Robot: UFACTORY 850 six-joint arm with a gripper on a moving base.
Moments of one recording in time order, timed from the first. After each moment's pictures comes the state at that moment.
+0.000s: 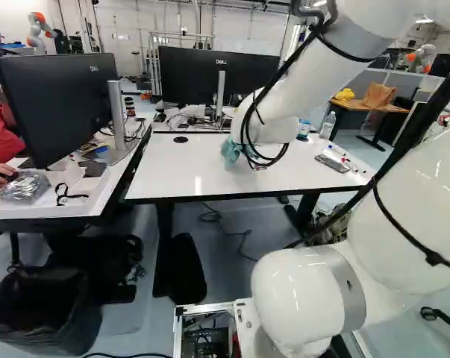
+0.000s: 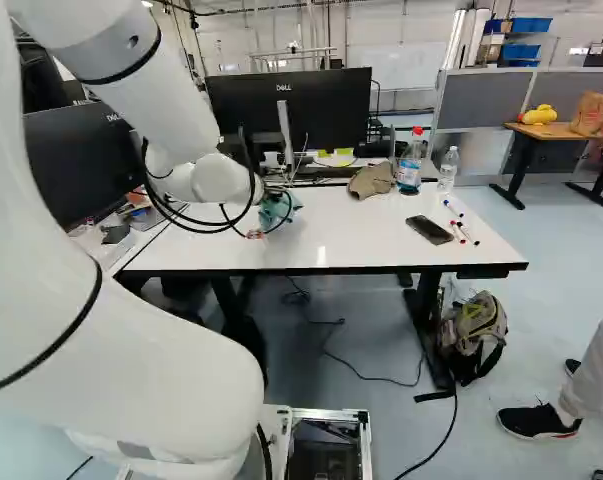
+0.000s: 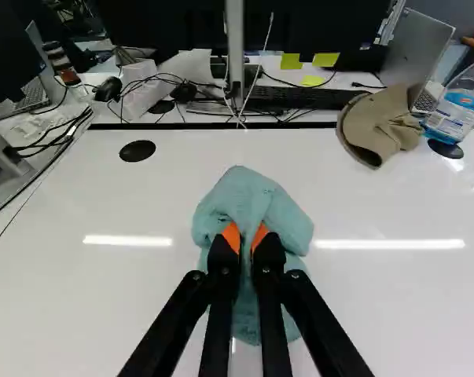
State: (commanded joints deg) arm 2.1 10.9 -28.1 0.0 20.2 0.0
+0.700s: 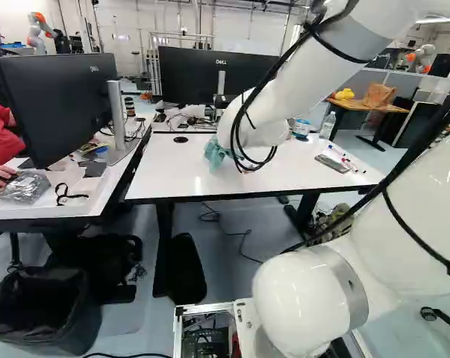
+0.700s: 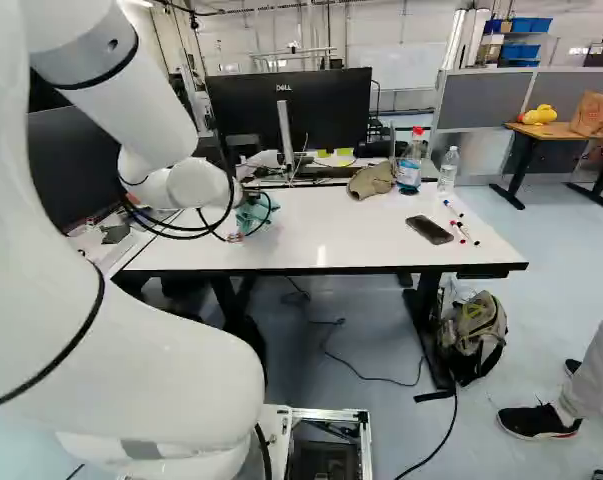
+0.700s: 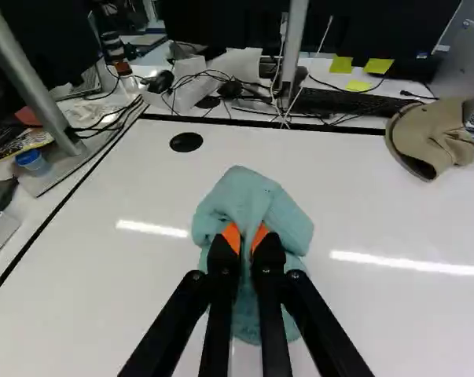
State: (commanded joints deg) arm 9.6 12.4 -26.8 0.0 20.2 0.0
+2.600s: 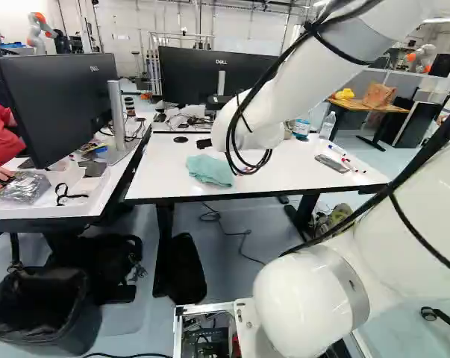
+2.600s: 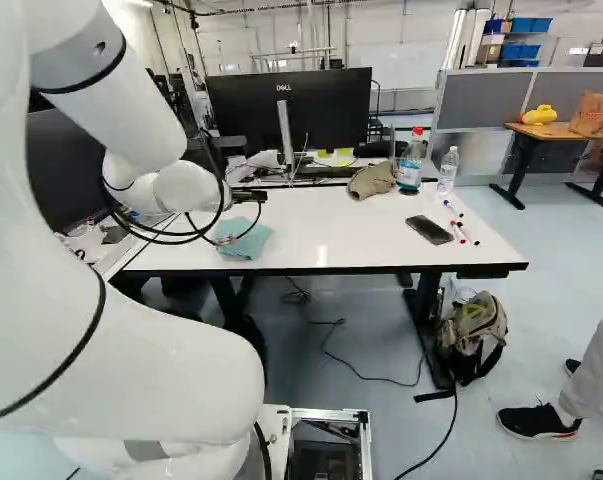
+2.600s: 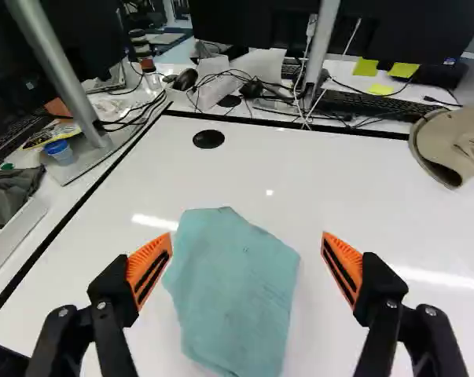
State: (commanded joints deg) arm 11.4 13.8 -25.6 0.0 20.2 0.0
